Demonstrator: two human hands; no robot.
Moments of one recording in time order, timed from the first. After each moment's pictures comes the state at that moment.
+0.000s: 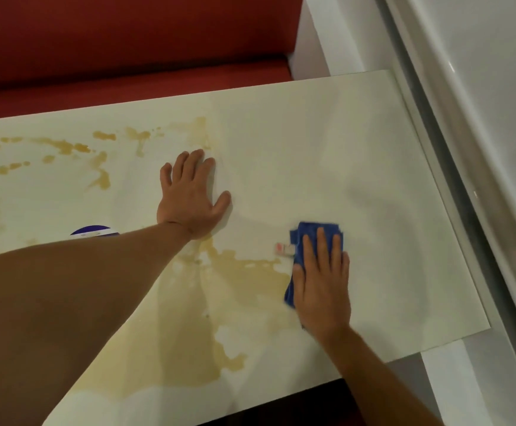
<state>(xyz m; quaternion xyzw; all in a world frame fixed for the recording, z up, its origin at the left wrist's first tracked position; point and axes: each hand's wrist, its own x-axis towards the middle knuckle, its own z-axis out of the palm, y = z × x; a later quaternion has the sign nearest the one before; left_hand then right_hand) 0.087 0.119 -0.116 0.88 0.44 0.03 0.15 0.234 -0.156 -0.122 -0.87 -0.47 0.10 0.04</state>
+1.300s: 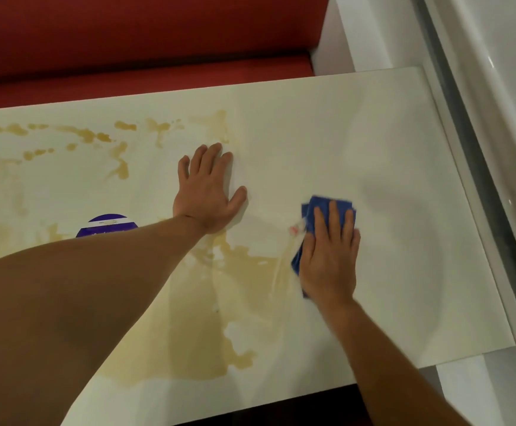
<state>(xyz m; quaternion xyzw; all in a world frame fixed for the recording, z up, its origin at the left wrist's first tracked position) 0.088 0.117 -0.121 0.89 0.44 0.03 0.13 0.249 -0.100 -0.126 -0.88 -0.45 0.08 0.09</state>
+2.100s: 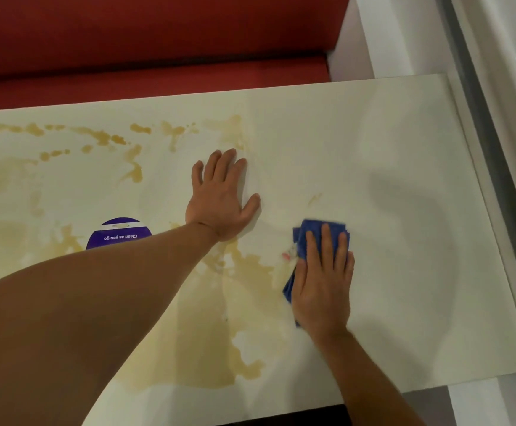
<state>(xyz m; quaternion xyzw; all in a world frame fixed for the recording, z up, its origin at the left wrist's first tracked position) 0.088 0.119 -0.116 0.89 0.45 0.01 0.13 0.210 -0.107 -0.120 -0.87 -0.48 0.11 0.07</state>
